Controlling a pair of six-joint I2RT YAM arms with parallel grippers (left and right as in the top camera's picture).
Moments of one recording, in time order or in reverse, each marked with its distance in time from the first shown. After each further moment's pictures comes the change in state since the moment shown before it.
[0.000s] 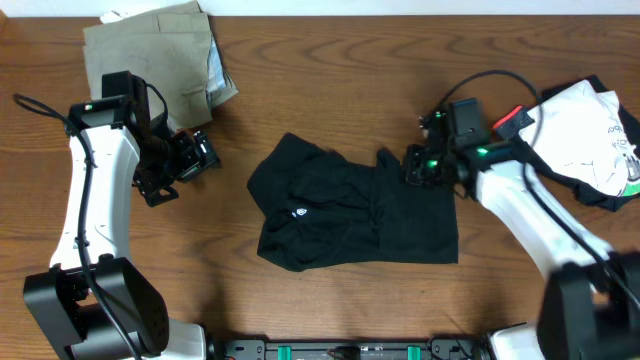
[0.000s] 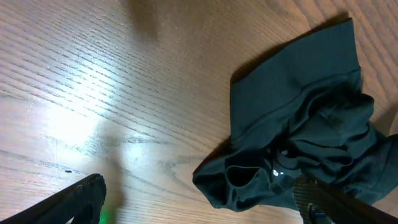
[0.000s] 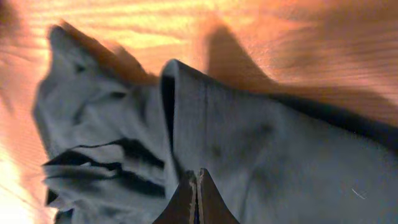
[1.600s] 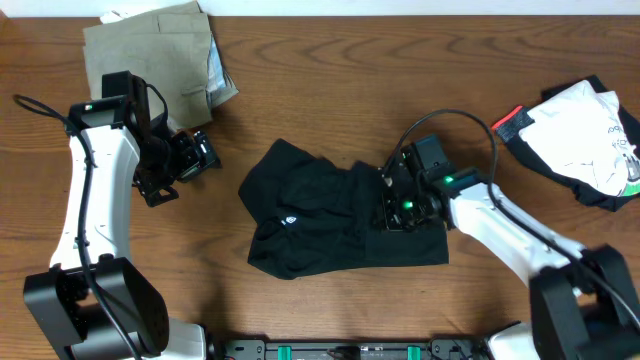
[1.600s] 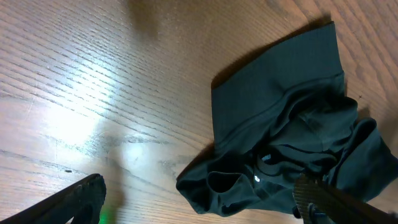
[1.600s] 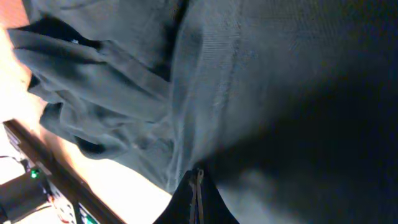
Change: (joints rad) left arm 0.000 0.000 0.000 0.000 0.000 0.000; right arm 0.140 -0.006 -0.165 -0.017 -0.210 -0.132
